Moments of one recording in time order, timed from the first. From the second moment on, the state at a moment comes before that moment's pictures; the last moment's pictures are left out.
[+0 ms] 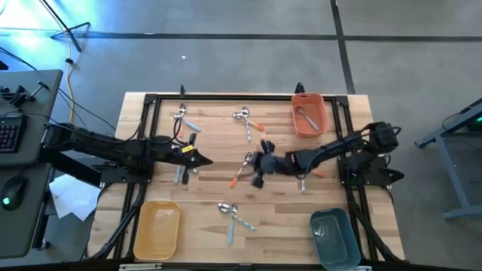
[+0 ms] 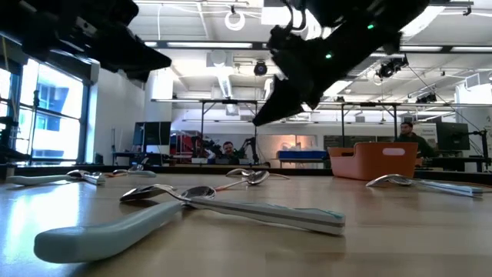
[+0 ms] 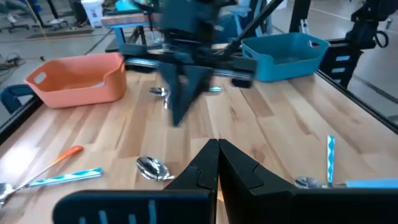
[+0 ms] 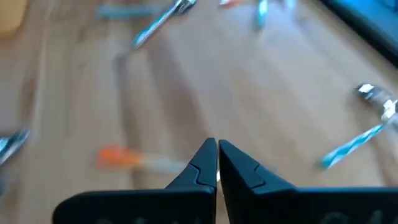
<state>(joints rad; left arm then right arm) -0.04 0.91 0.30 0.38 0.03 0.07 0.11 1.70 0.90 0.17 0.38 0.19</state>
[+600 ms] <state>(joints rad) 0.12 0.99 0.30 0.48 -0.20 -0.05 -0.19 1.70 0.90 0.49 0.12 -0.08</state>
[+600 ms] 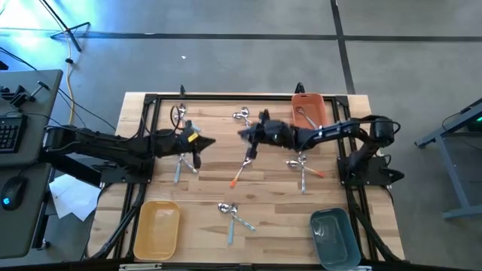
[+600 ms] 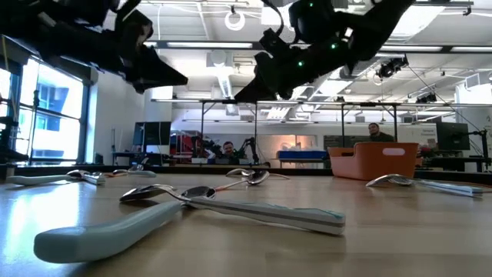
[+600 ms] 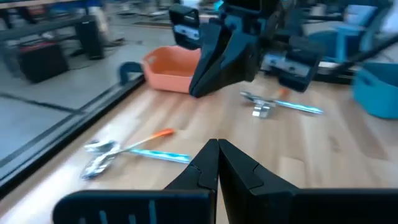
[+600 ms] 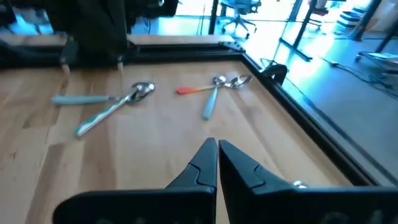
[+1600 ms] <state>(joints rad) 0.27 1.00 0.30 0.47 0.07 -0.07 -0.29 1.71 0.90 0.50 0.02 -0.08</state>
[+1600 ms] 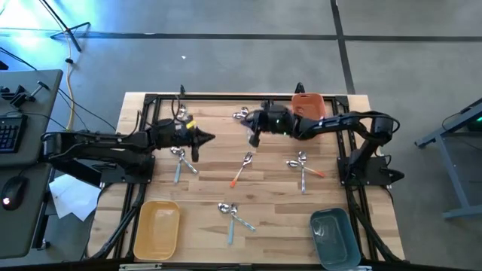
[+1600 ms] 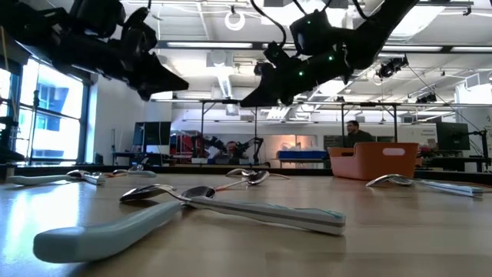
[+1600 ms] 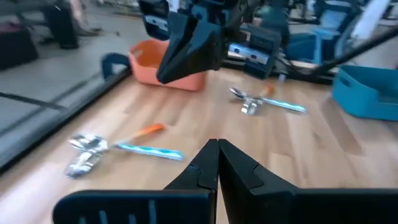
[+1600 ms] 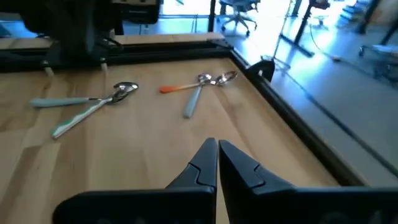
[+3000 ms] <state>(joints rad) -0.14 0.99 0.53 0.07 0.01 -0.01 0.11 1.71 1.08 0.04 0.21 0.17</state>
